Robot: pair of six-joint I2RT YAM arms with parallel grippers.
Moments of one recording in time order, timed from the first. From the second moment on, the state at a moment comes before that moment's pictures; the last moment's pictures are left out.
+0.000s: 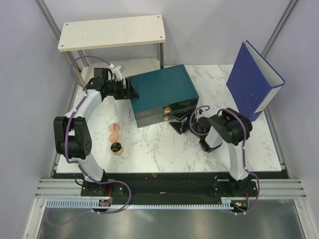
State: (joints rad) left arm -0.06 1.74 1.36 -0.43 0.63 -0.11; right arm 0.49 2.11 0.53 1.44 -0.27 1.64
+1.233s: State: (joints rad) left arm -0.06 1.73 1.34 -0.41 0.63 -0.11; right arm 0.60 2.06 0.57 1.20 -0.03 1.73
